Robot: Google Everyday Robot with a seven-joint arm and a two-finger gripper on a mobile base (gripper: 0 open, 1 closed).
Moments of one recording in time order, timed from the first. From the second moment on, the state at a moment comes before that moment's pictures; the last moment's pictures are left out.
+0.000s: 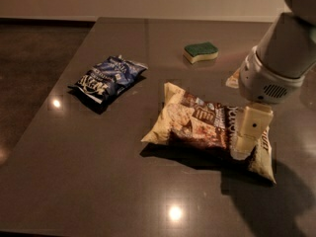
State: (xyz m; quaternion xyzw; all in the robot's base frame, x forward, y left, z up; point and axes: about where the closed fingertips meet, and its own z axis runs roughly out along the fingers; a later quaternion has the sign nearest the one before) arm 0.436 -0.163 0.899 -0.64 0.76 0.04 0.11
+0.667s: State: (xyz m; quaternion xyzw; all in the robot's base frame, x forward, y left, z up) arm 0.436 -0.157 0.872 -0.63 0.76 0.06 0.10
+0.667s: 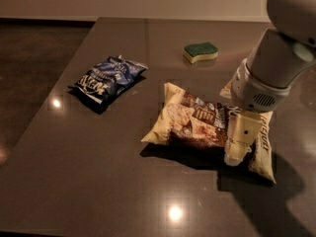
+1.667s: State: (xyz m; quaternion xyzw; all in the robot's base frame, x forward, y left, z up) arm 0.436 -0.158 0.859 -0.63 0.77 0.05 0.10
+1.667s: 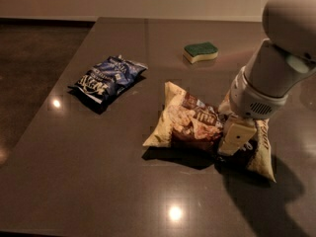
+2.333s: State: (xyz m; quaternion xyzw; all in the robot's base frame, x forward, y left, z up) arm 0.440 -0.158 0.888 -0.62 0.77 0.04 0.13
